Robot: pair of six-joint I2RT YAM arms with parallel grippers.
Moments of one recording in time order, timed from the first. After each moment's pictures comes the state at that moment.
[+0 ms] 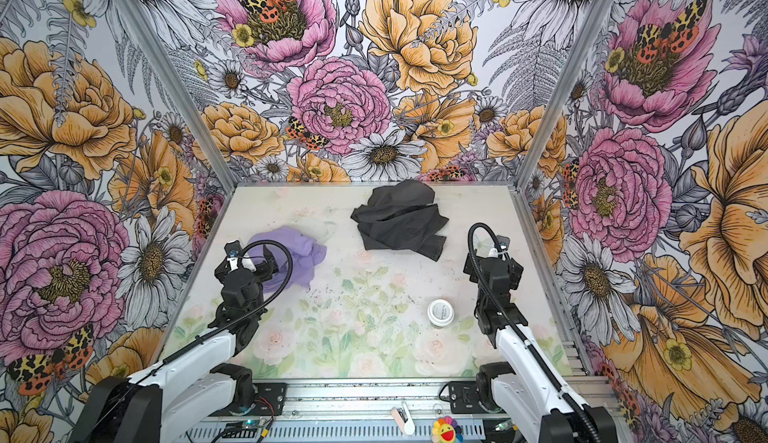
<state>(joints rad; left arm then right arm) -0.21 1.03 0.23 0.66 -0.61 -0.08 0.07 0.90 0.35 0.15 0.38 0.14</state>
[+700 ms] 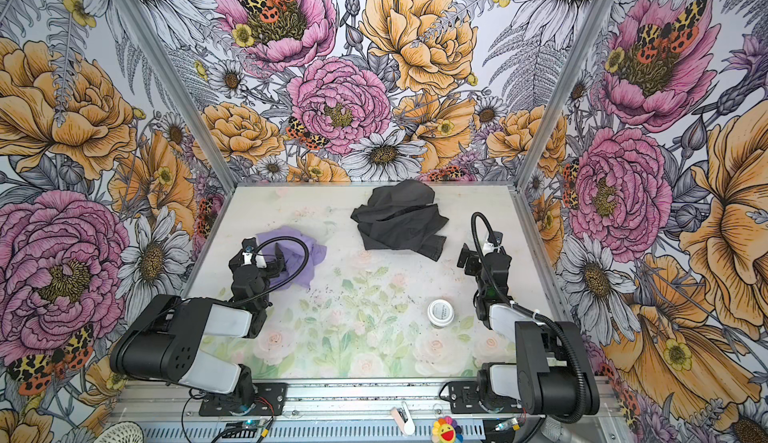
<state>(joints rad) -0.11 1.50 0.24 1.13 -0.38 0.02 -0.05 1.31 0.34 0.63 0.07 0.13</state>
